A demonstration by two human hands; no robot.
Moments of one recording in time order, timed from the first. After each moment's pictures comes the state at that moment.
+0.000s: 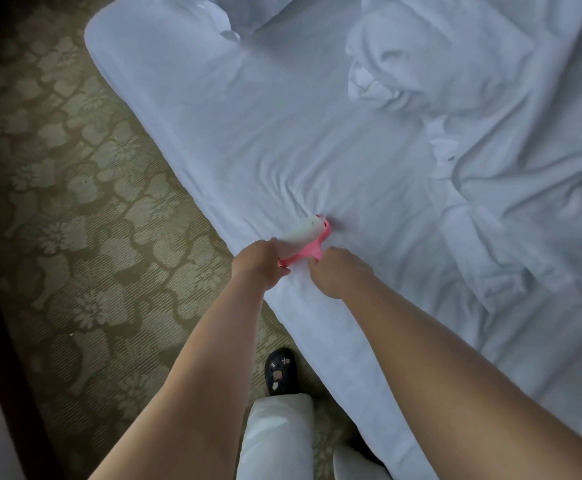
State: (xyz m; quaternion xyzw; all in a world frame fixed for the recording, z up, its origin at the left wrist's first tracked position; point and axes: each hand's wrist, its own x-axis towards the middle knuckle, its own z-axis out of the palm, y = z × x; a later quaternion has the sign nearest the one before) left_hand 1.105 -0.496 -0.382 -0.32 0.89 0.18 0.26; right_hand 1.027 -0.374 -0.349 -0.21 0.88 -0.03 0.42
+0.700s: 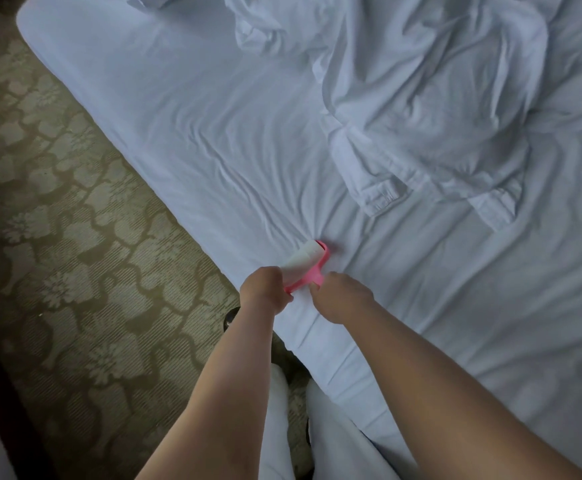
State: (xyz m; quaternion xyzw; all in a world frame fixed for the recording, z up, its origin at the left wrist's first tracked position) left_hand 1.161 -0.236 -0.382 -0.33 0.87 0.20 0.30; right_hand 1.095 -0.115 -0.346 -0.18 0.88 -0.03 0.44
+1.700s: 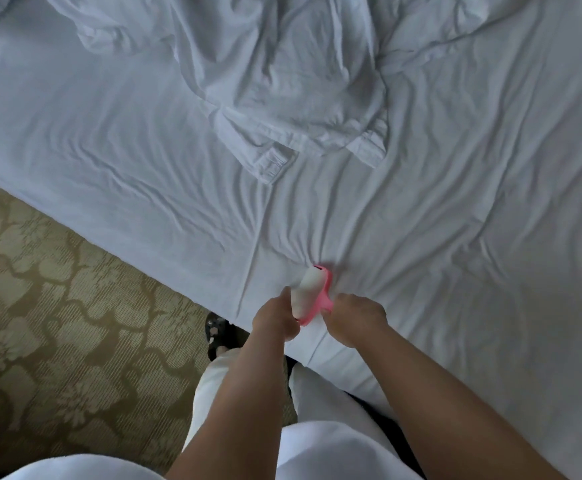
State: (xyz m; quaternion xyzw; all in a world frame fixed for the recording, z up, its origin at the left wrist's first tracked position) left_hand 1.185 -0.077 -0.369 -0.19 0.83 0.24 0.46; right_hand 1.147 0.056 -0.322 -0.09 0.90 0.02 0.43
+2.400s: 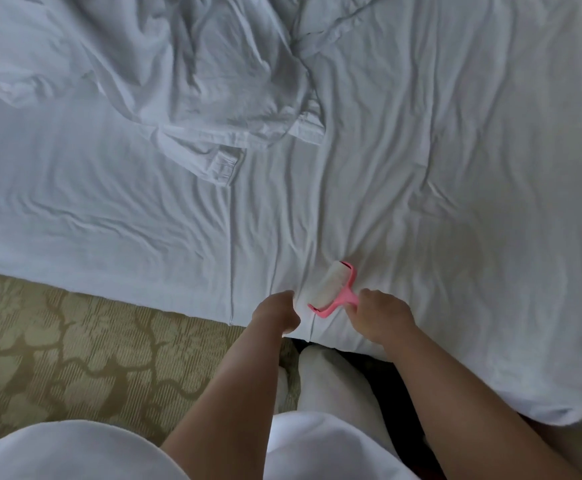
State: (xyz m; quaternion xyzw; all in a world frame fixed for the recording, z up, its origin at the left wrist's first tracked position) left_hand 1.197 -0.068 -0.347 -0.05 0.85 0.19 0.50; right_hand 1.214 0.114 -0.315 0.06 0.92 -0.05 0.38
